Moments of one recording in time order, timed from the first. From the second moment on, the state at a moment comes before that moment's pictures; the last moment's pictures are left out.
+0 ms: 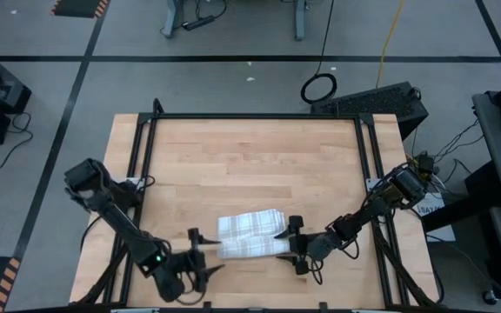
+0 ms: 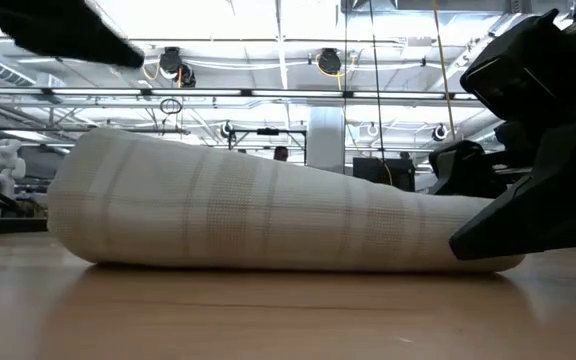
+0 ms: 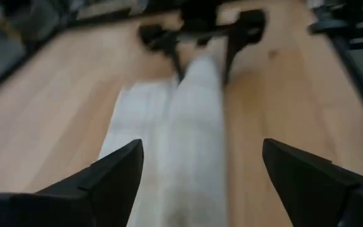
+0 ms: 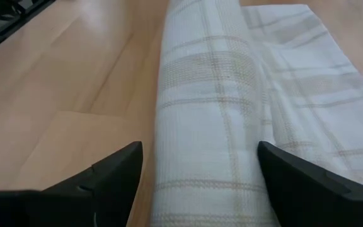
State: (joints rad) left arm -0.87 1.69 0.92 -0.07 -0.92 -0.53; right arm 0.61 1.88 0.58 0.73 0.45 0.26
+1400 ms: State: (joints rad) left arm -0.73 1.98 0.93 0.04 -0.88 -0.44; right arm 0.61 1.88 0.58 0.70 0.44 0.27
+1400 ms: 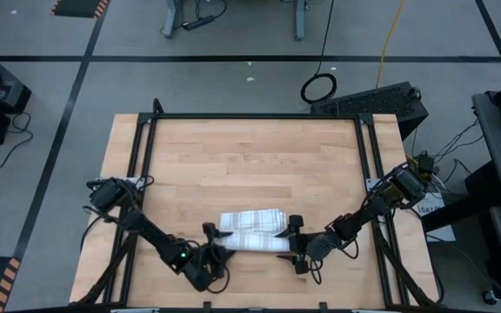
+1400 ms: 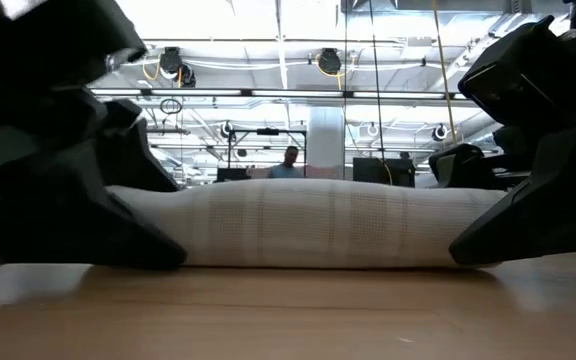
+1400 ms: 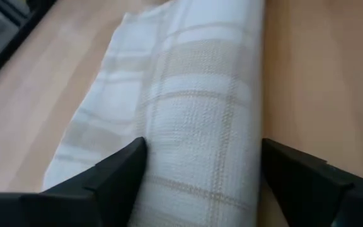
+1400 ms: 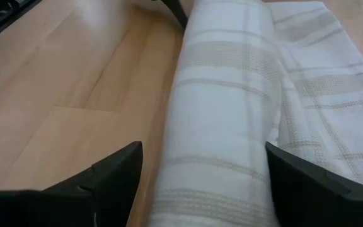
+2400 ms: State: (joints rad) left arm -0.74 1.91 0.92 -0.05 -0.67 -0.54; right arm 0.81 1.82 0.58 0.75 0.74 0.02
